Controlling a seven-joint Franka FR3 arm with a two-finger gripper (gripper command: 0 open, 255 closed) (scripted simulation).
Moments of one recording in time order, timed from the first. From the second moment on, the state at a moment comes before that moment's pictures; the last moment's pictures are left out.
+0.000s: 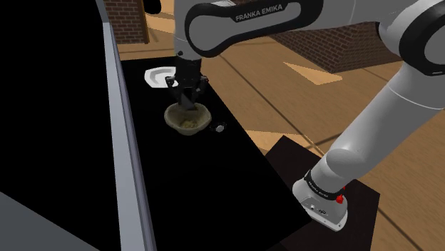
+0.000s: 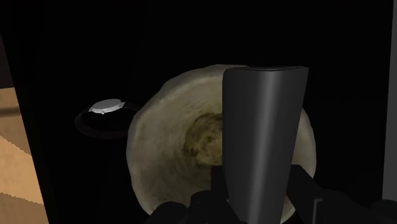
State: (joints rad) arm -0.17 -0.01 0.56 -1.97 0.07 2.02 0.83
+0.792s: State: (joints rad) arm -0.17 0.04 0.56 -2.06 0.05 2.14 0.83
